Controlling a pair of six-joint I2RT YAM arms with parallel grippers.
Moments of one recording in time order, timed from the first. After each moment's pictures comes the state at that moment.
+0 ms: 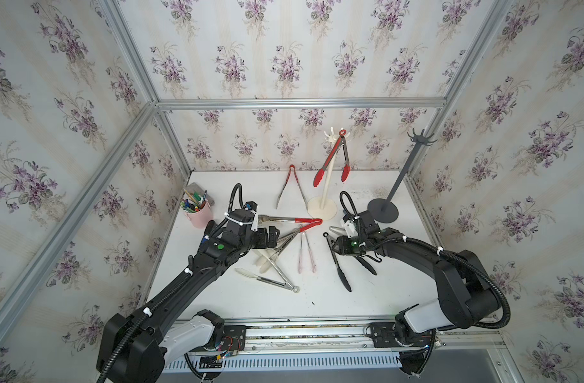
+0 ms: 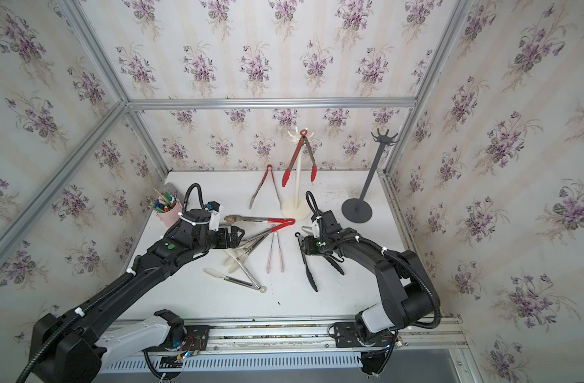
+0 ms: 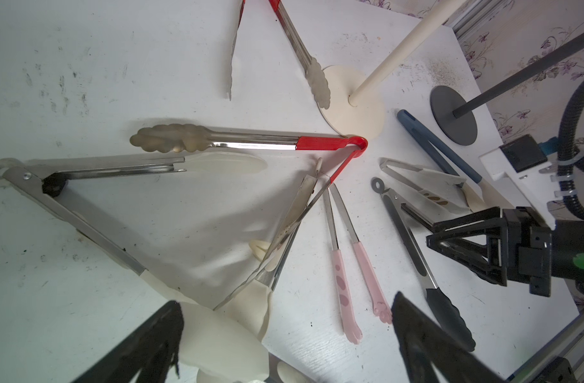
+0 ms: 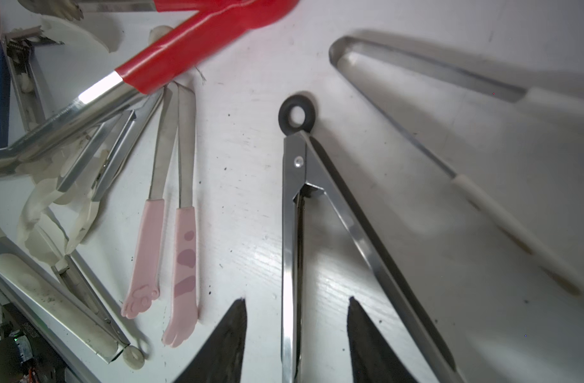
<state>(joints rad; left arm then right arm) -0.45 1.10 0.81 -0.43 0.06 -0.41 0.44 1.49 0.76 -0.35 -0.30 0.38</state>
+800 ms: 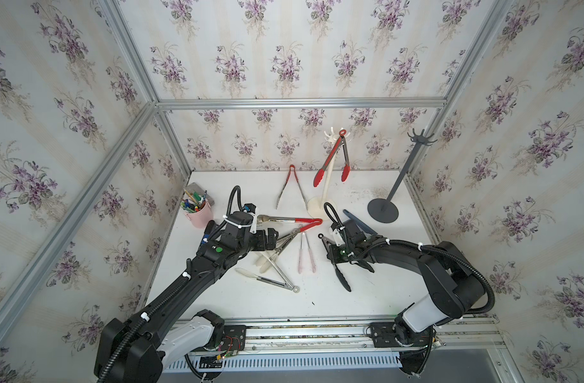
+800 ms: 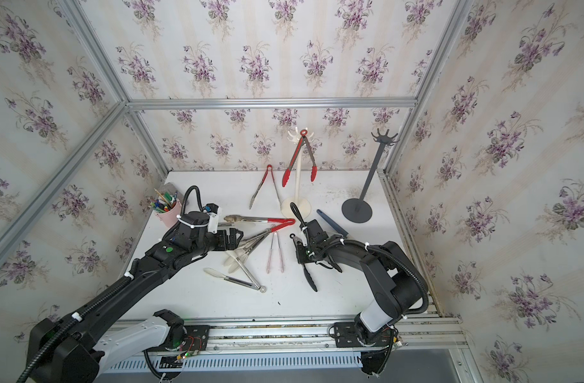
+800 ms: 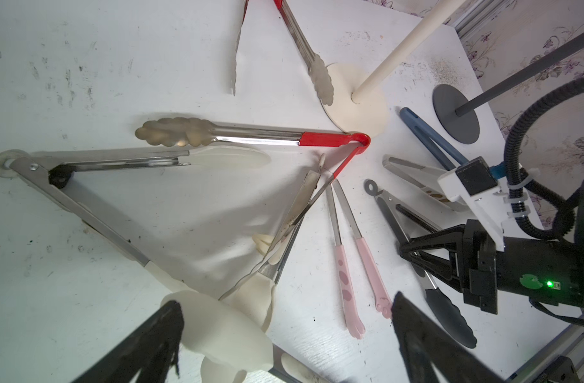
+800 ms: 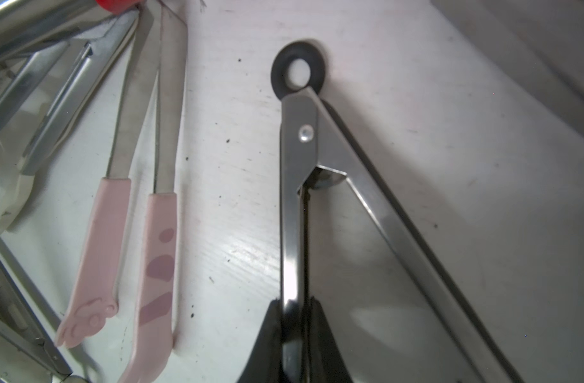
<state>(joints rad) -0.45 1.07 0.78 -0.44 0.06 -0.42 0.58 1.59 0.73 -0.24 -0.19 0.39</state>
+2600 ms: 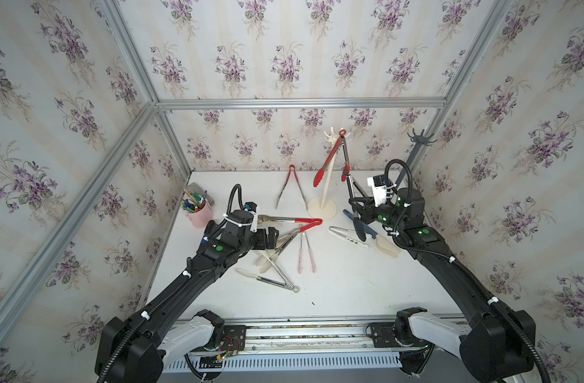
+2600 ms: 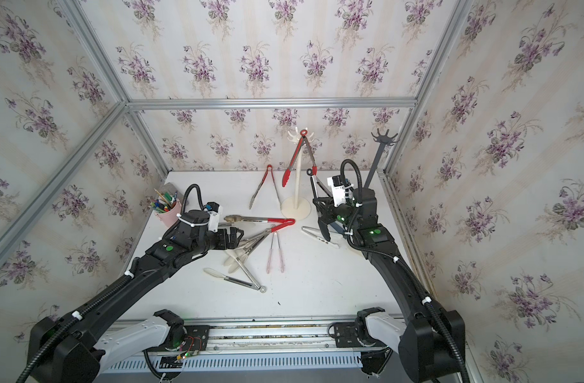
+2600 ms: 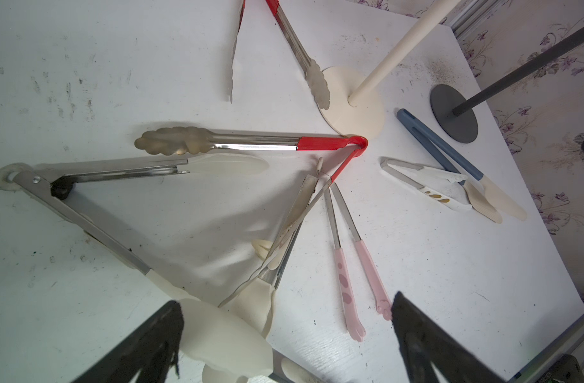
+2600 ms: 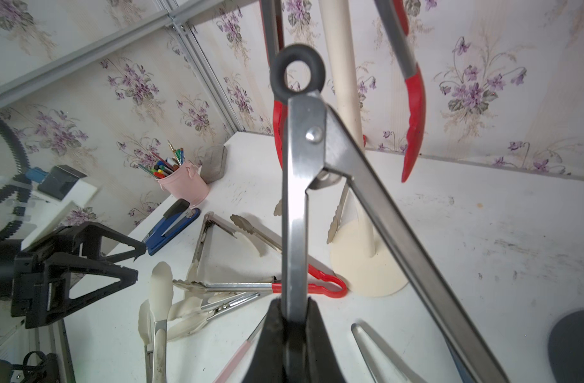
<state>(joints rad) -0.45 1.08 0.80 -0.44 0.06 -0.39 0.20 1.14 0.88 -0.06 -0.55 0.15</state>
